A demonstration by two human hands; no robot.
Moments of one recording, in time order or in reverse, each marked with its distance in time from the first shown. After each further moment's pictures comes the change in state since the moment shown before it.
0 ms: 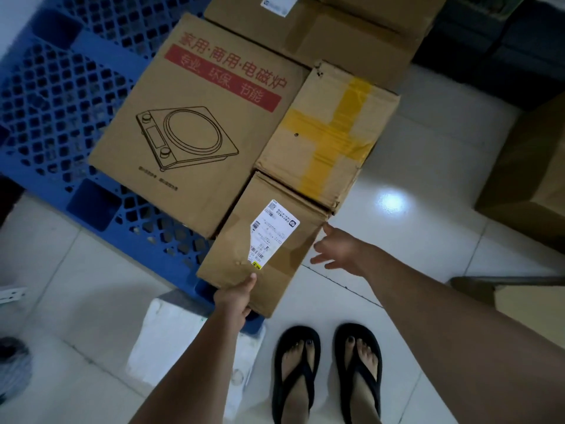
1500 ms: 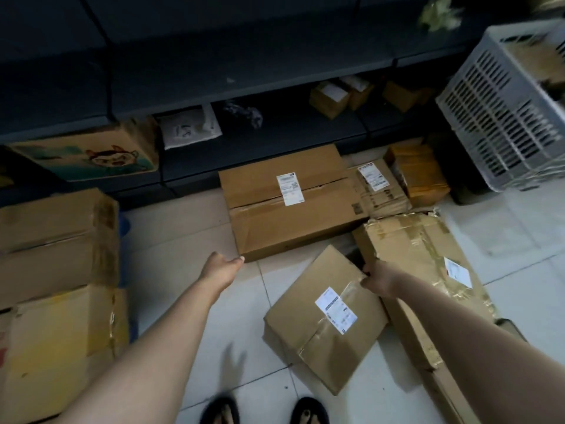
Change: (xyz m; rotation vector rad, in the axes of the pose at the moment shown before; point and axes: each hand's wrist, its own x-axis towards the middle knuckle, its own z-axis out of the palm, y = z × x) left_hand -0.422 -0.055 0.462 1.231 -0.409 0.874; right_hand -0.357 0.367 -0.413 -0.040 0.659 0.295
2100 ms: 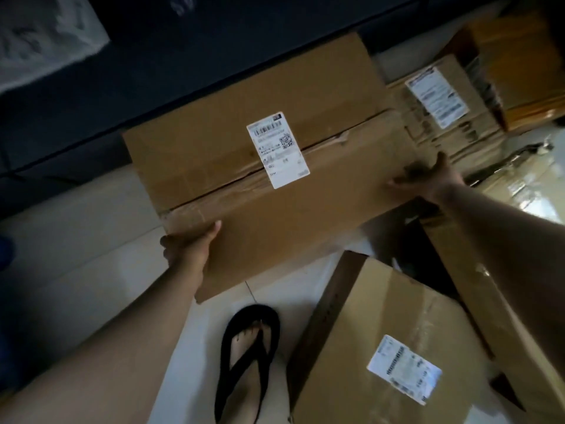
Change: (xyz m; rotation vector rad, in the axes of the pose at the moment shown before) left_hand 0.352 0.004 0.127 -0.152 0.178 -0.192; right_hand 0.418 0.032 -0.023 0.668 0.324 0.285
